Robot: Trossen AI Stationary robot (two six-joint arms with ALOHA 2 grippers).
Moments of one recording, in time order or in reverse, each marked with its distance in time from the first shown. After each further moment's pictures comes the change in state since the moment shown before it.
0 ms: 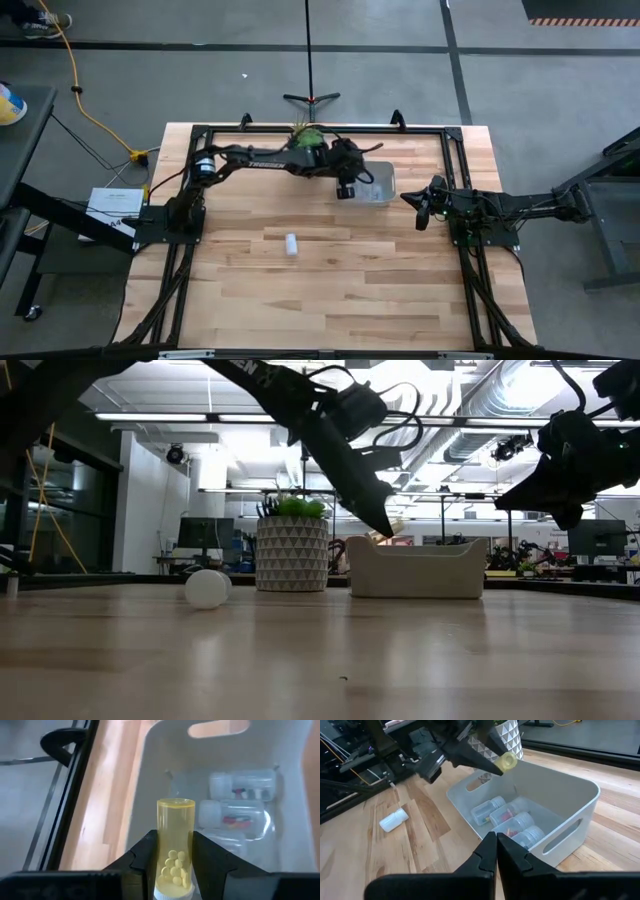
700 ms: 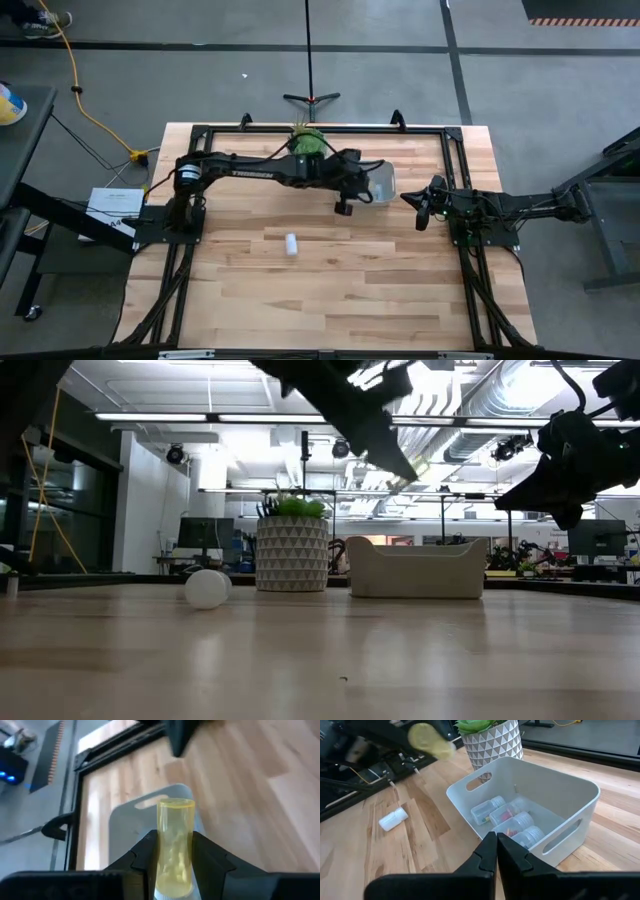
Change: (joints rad) left arm -0.132 -0.135 0.001 -0.009 0.076 0.198; right arm 0.000 0.000 0.000 -0.002 0.000 -0.008
